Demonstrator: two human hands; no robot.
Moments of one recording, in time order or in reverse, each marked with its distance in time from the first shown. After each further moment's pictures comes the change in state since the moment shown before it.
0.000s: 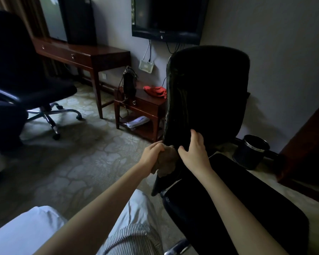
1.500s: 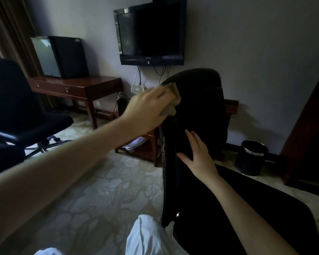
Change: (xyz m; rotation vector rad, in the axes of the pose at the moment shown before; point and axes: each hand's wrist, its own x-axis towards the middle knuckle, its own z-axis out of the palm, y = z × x) left_hand -0.046 0.199 -0.007 1.304 0.177 1.705; right_hand 0.018 0.011 -0.024 0.039 0.098 -0.284
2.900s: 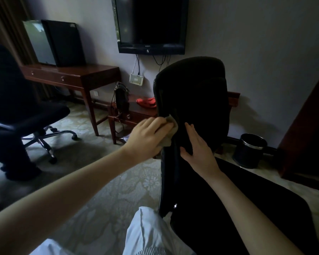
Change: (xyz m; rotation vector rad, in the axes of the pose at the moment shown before) left_hand -0.082 0.018 0.070 -0.077 0.053 0.058; right_hand 0.000 0.005 0.004 0.022 -0.052 -0.045
